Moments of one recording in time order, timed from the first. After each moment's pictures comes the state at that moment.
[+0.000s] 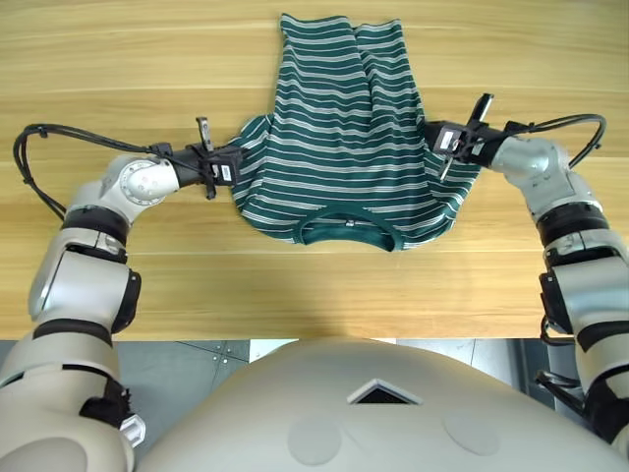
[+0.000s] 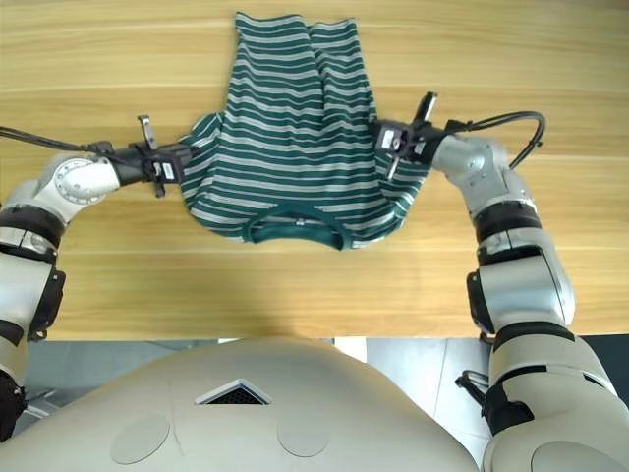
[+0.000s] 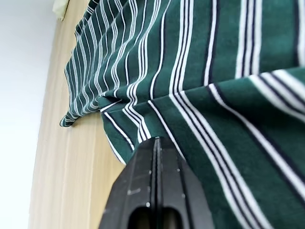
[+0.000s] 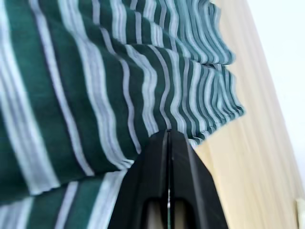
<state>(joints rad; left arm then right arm) -0.59 0.63 -0.43 1.15 0.59 -0.95 -0.36 -0.56 -0.56 0.33 0.97 -0.38 -0.69 0.57</state>
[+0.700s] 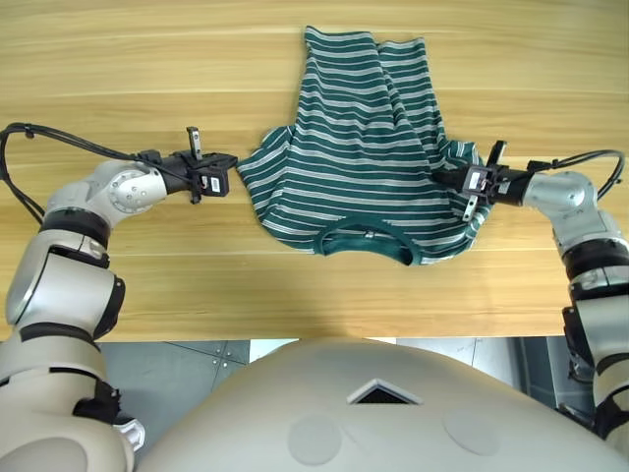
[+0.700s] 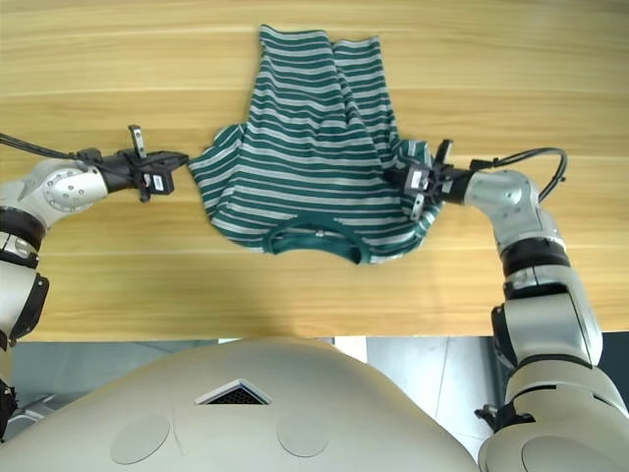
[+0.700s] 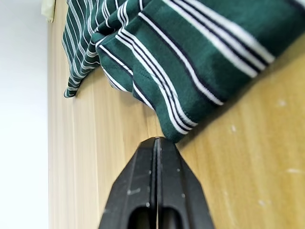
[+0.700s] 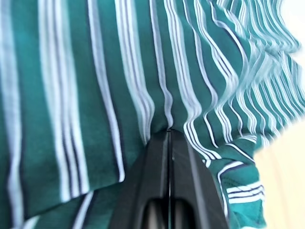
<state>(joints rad) -0.56 0.71 -0.54 1.13 0.64 -0.98 -0.25 -0.34 -0.69 0.29 0.83 -0.14 -0.71 0.89</state>
